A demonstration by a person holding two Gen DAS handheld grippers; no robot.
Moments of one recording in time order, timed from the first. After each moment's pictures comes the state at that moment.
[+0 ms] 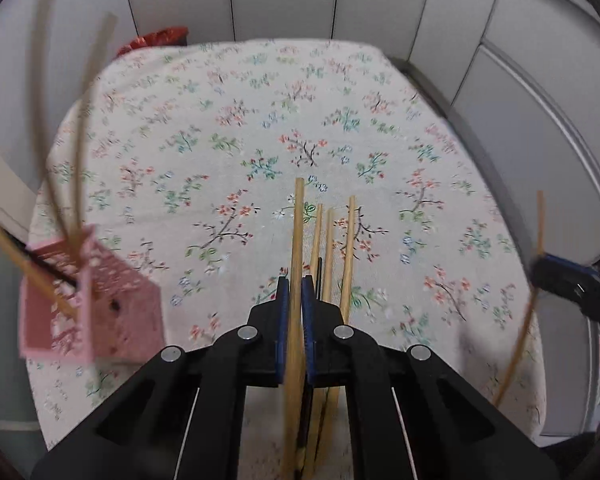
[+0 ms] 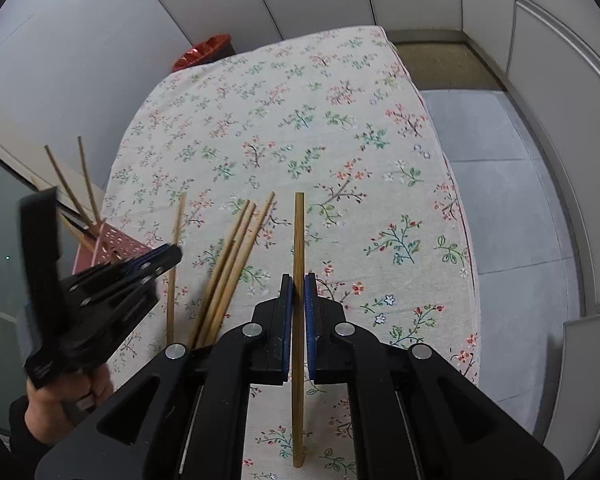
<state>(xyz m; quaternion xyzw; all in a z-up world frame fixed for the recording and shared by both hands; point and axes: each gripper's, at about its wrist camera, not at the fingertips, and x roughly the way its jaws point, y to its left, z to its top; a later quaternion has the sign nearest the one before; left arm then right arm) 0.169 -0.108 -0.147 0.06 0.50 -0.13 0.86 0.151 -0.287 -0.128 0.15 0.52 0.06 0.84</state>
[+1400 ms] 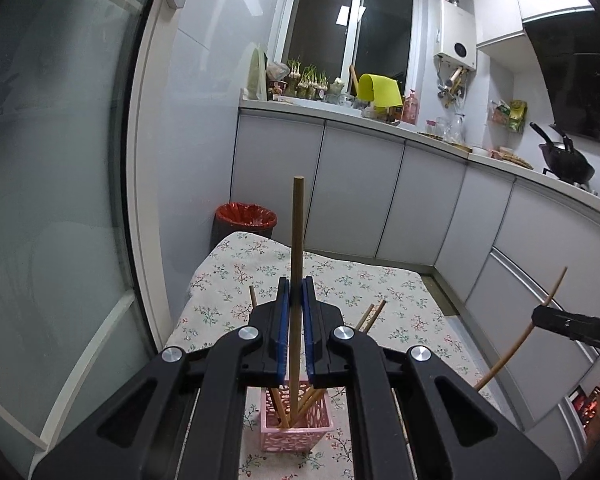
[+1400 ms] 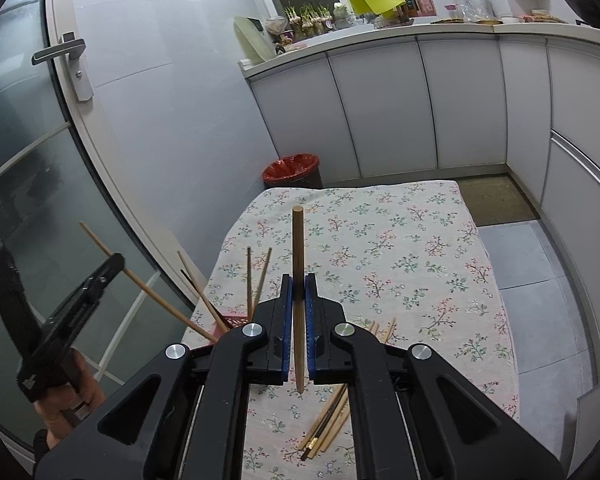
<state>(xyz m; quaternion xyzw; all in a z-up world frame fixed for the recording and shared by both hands) 0.099 0.067 0.003 -0.06 0.19 -0.06 0.98 0.098 -0.190 0.019 0.13 0.31 0.13 0.94</state>
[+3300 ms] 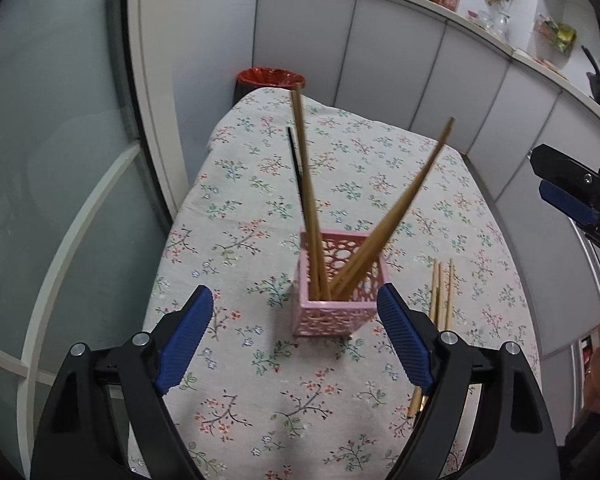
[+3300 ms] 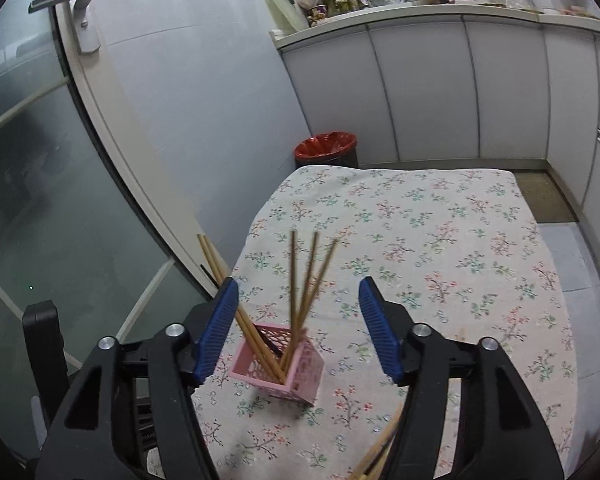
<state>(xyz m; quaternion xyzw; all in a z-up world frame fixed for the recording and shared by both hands) 0.116 0.078 -0.077 -0.05 0.42 -0.03 0.90 0.155 -0.129 -0.021 0.12 0.34 0.16 0.92</state>
